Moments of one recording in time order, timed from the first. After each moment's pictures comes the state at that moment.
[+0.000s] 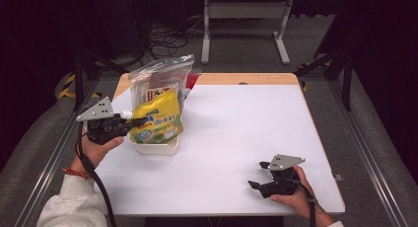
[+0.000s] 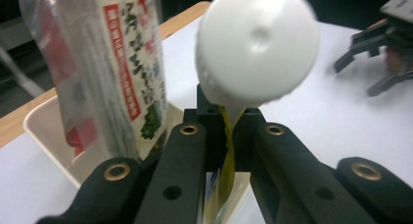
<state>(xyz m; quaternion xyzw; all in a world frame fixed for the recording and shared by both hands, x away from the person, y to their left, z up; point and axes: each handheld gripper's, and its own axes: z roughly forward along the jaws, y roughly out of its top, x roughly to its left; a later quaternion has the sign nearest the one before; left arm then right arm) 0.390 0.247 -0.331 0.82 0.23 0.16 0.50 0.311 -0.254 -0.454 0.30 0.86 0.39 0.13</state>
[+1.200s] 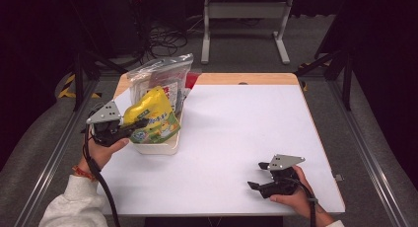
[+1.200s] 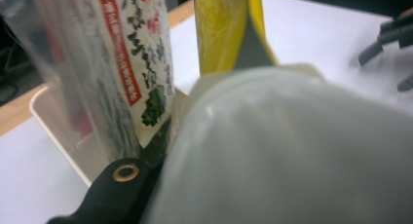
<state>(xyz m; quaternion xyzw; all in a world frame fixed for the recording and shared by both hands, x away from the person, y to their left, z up) 0.387 0.233 -0.334 0.83 0.25 0.18 0.46 0.312 -0.254 -0.455 0.30 0.86 0.39 0.12</state>
